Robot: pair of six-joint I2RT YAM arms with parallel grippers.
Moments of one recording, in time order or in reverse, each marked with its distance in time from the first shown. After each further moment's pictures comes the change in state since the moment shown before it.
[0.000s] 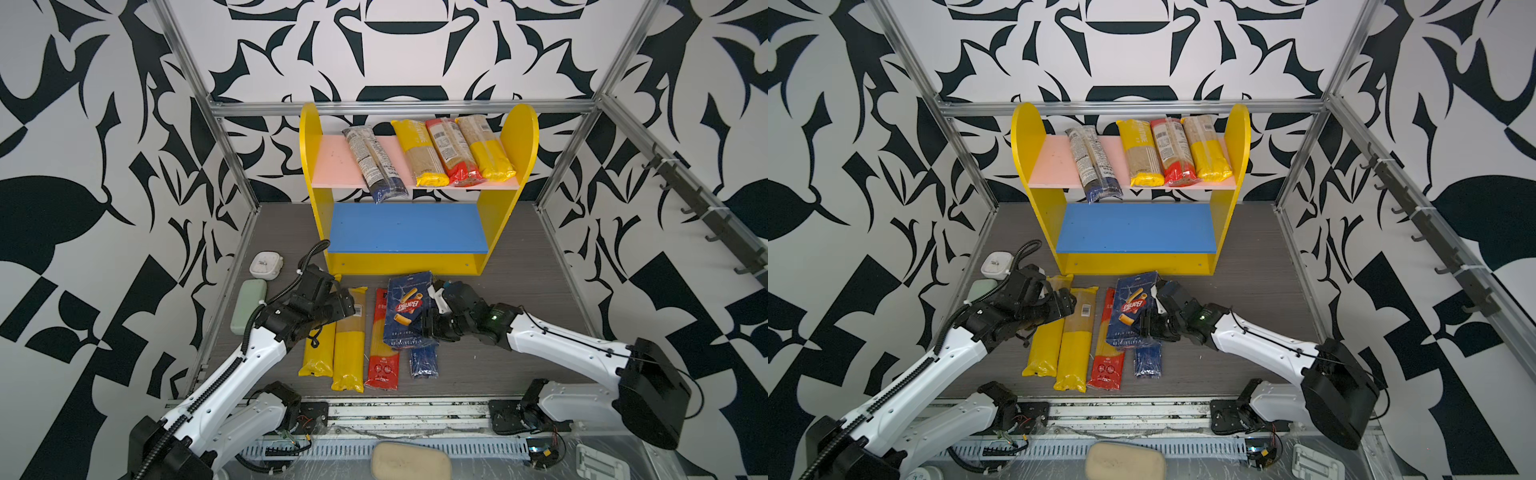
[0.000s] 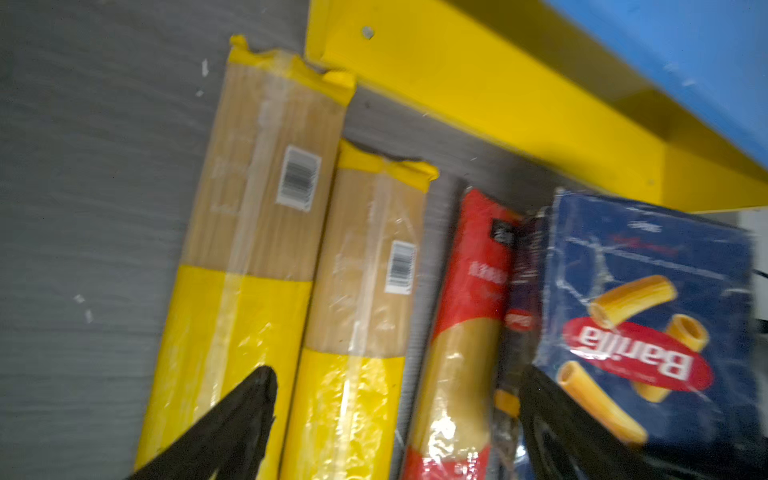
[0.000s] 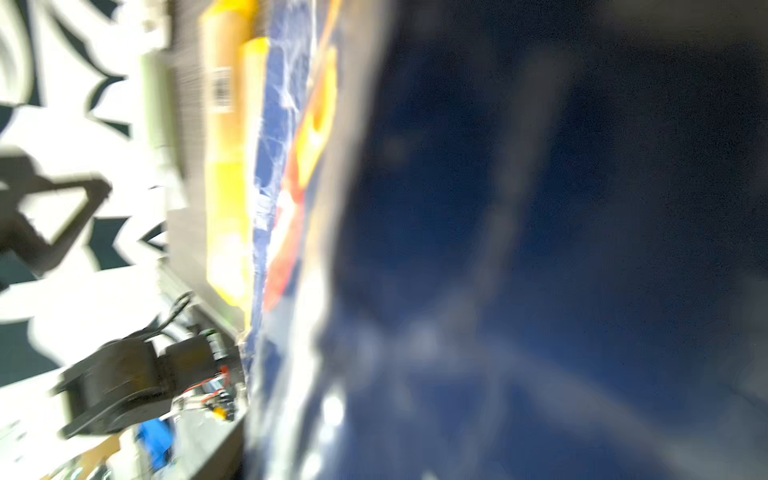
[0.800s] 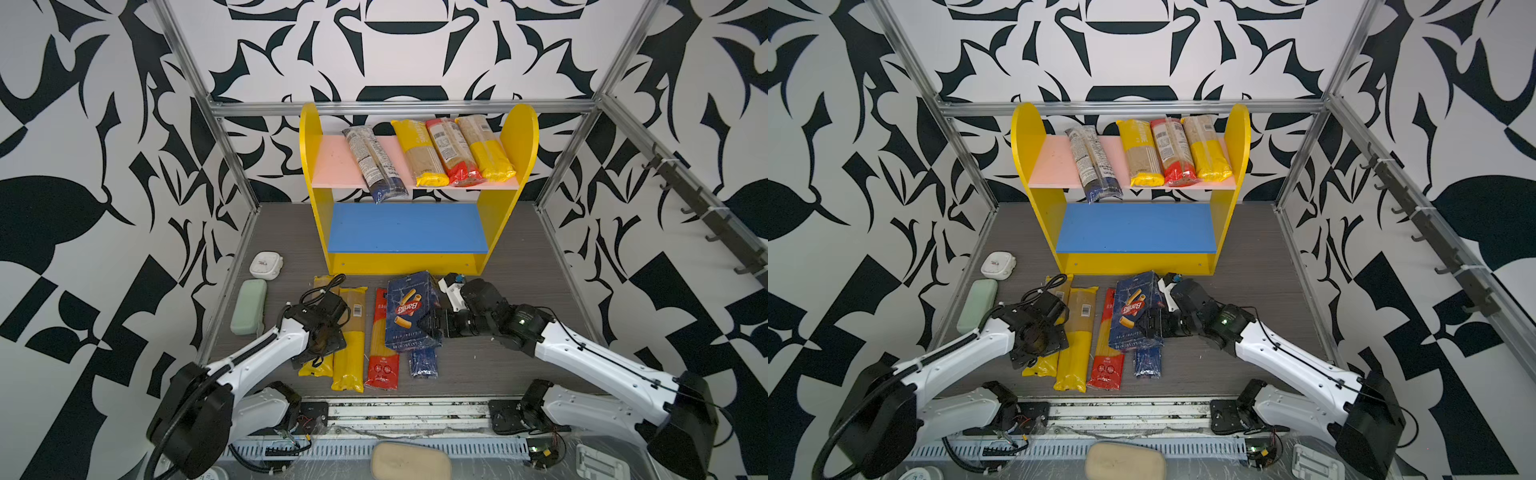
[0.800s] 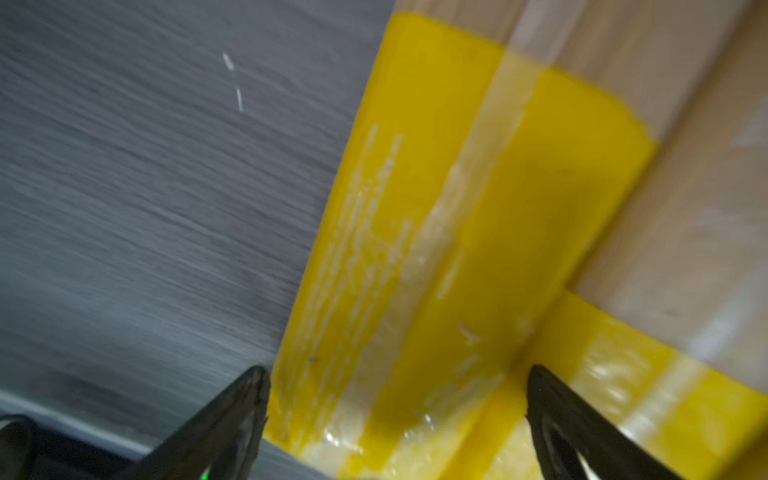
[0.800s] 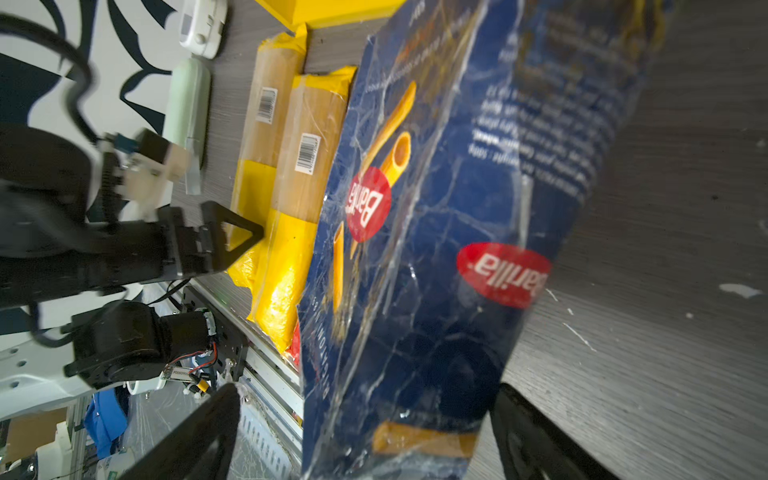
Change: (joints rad) left arm -0.053 0.259 -0.132 -0.165 -0.109 -0.181; right arm -0.019 -0.188 0.056 -0.155 0.031 -0.153
